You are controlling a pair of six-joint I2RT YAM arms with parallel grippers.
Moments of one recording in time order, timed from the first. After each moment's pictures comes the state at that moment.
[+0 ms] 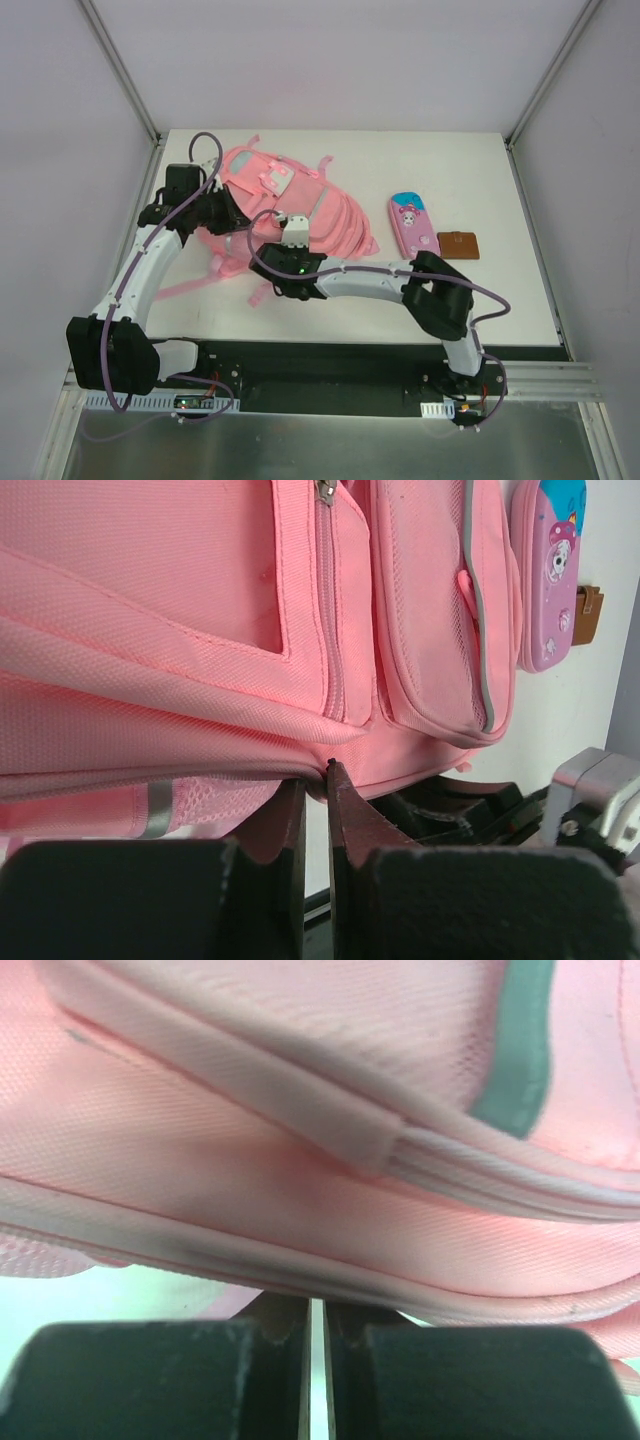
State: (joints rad) left arm -0.08 1.23 1.05 -0.63 0.46 -0.45; right arm 1.23 2.04 1.51 -0.47 0.84 0.89
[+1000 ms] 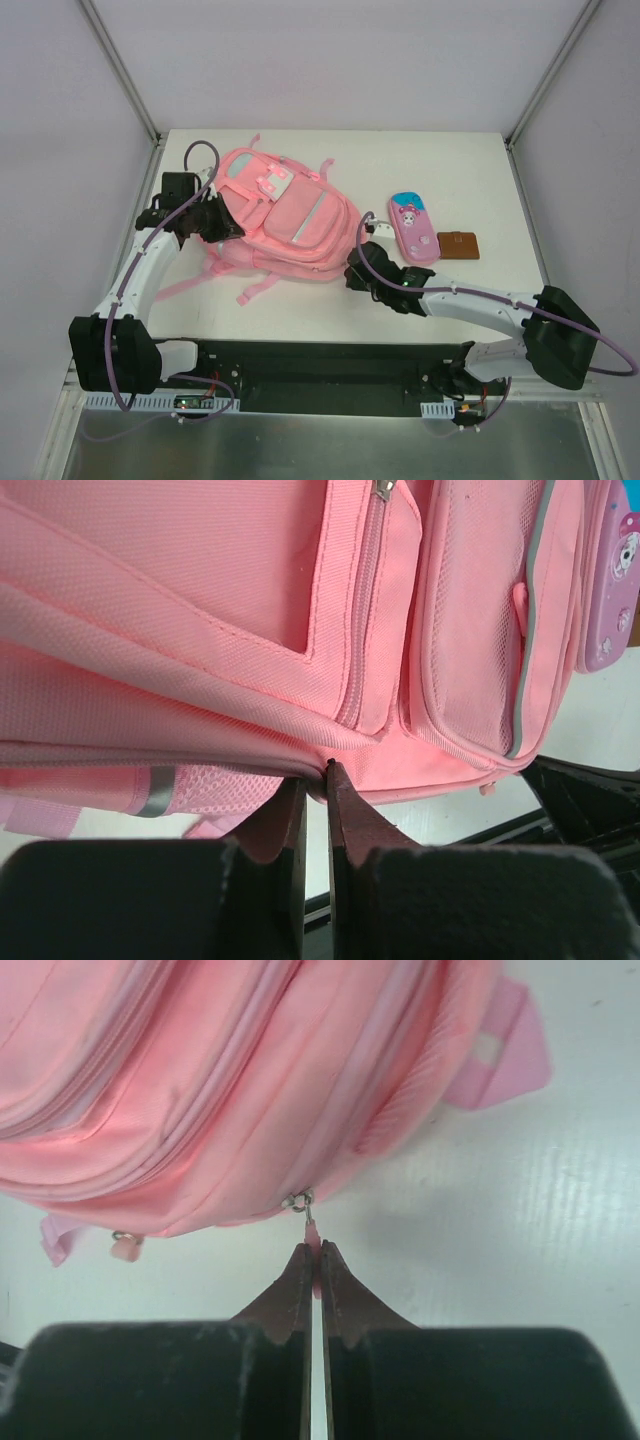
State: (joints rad) left arm -0.03 1.23 0.99 -0.65 0.44 -0.39; right arm 1.02 1.34 0.75 -0.19 0.44 0.89
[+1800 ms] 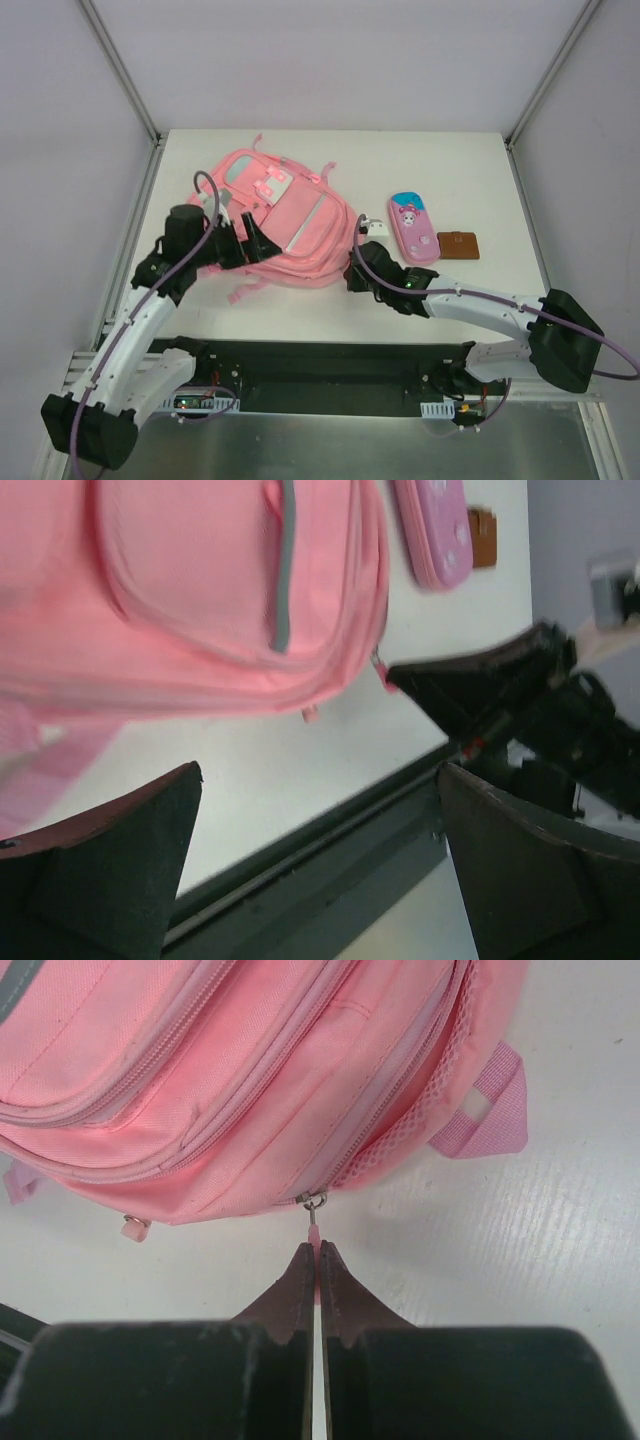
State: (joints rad) left arm -0.15 0.90 0.85 -0.58 0.52 -0.56; right arm 1.01 1.29 0.72 -0.18 0.37 0.74
